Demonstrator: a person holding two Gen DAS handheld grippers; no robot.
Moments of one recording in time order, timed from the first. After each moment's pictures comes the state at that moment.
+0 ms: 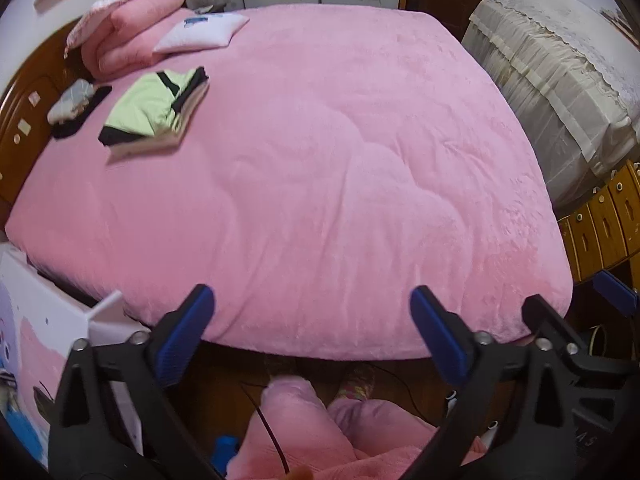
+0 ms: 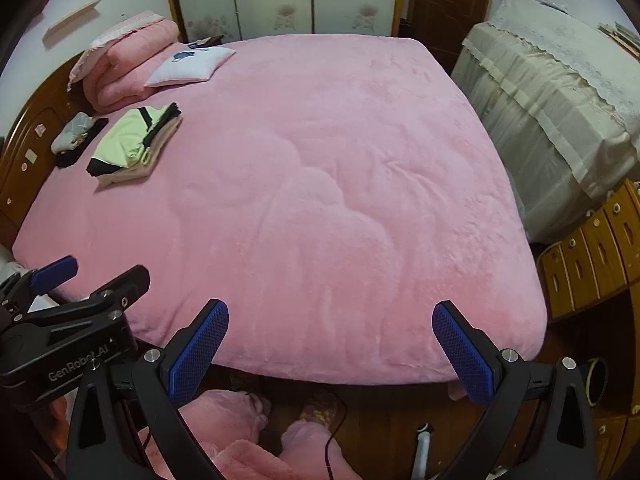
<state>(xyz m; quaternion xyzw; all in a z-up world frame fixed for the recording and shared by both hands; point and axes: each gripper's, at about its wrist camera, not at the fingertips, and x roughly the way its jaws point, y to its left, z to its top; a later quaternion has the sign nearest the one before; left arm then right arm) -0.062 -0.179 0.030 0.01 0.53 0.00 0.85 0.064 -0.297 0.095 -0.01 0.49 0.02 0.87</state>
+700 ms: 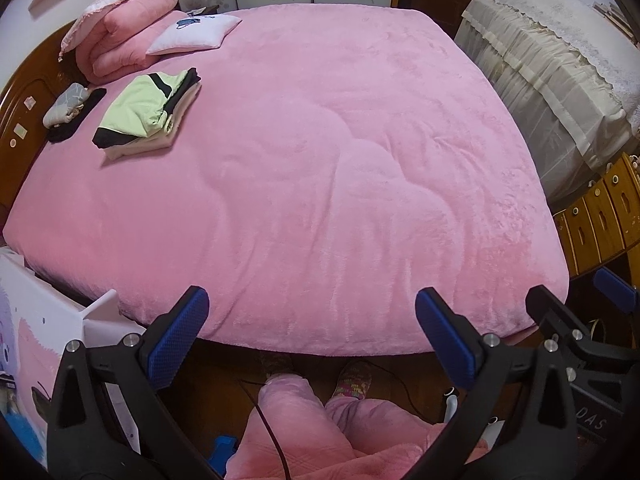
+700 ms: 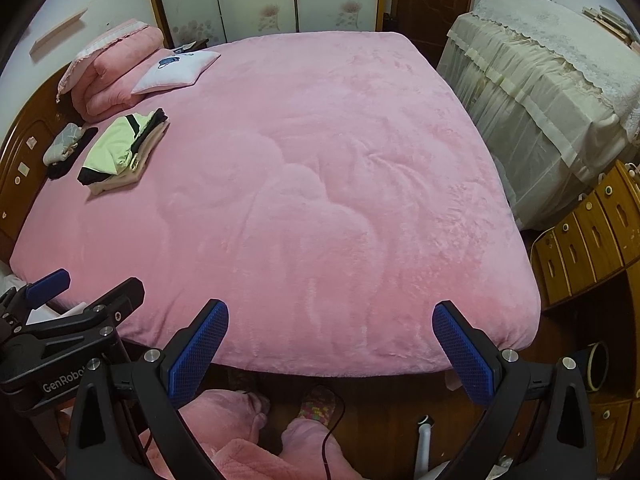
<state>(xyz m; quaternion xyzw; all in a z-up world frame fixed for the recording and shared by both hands) -0.069 -0.184 0.030 0.02 0.52 -0.01 0.85 0.051 -0.315 0.090 0.01 0.49 0.00 0.87</state>
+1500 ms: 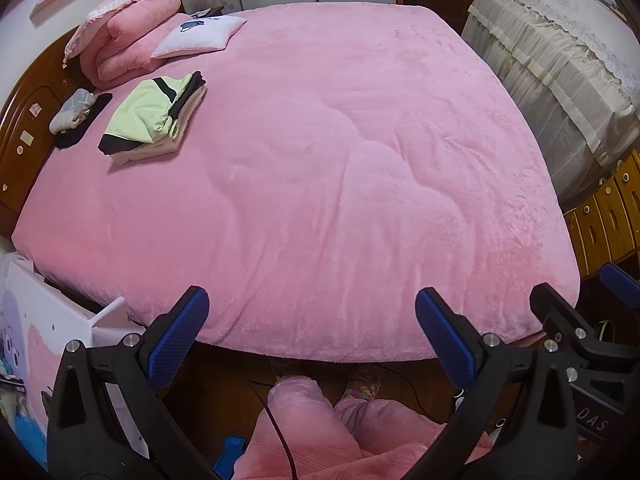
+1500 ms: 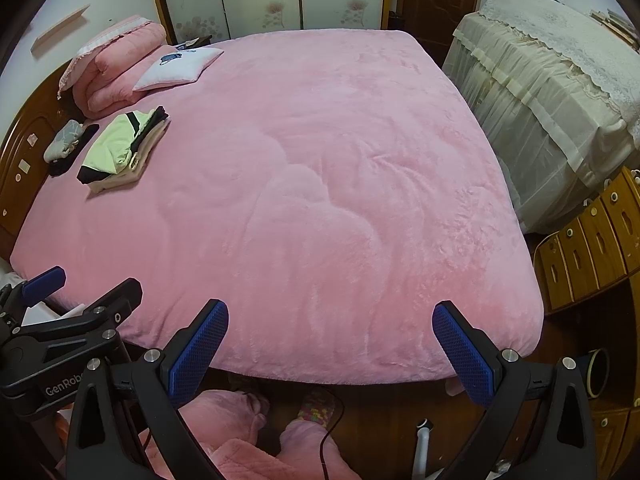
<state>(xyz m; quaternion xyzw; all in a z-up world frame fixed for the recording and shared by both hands) -0.057 -0.191 0.031 0.04 0.52 0.00 0.85 0.075 -0.319 0.085 0.00 0.50 0.01 0.87</state>
